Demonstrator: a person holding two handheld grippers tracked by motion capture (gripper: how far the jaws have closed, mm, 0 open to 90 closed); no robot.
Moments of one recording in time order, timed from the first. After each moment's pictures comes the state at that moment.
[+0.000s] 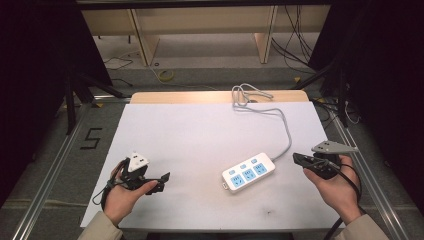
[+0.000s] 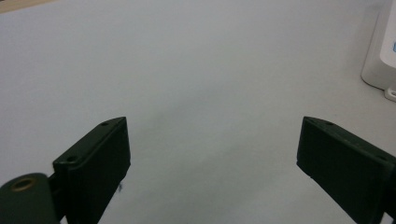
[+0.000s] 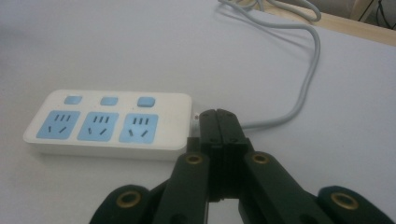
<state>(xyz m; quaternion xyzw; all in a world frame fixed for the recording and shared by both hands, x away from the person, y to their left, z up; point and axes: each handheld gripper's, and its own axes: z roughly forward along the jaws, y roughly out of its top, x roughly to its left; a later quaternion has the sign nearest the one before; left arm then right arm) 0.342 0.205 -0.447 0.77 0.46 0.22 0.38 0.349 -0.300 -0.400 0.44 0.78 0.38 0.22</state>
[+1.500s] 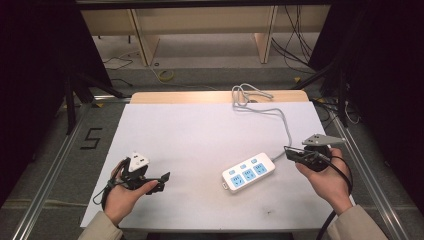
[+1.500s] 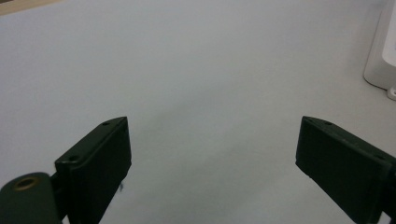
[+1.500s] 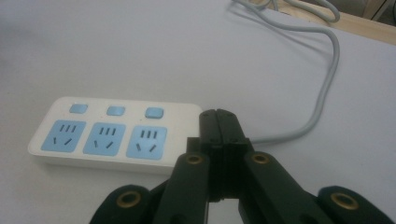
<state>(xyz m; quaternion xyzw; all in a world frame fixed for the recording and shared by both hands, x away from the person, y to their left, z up) 0.343 0.204 -0.447 0.77 0.46 0.23 0.38 0.367 -0.283 -0.396 0.44 0.79 0.37 0.20</state>
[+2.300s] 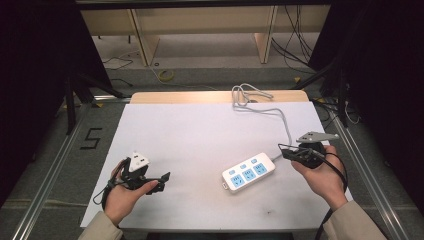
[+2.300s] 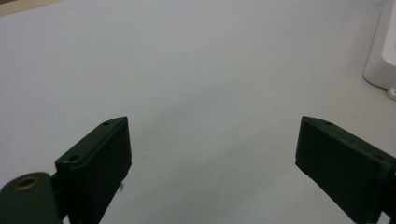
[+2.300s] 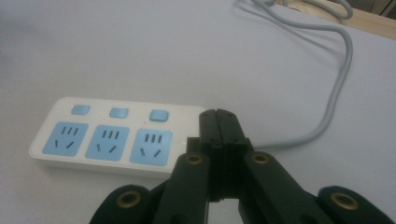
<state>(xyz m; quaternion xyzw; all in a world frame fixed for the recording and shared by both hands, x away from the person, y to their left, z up) 0.343 0.204 -0.447 0.77 0.45 0.23 0.38 0.376 -0.274 -0.395 0.44 0.80 0.36 0.19</state>
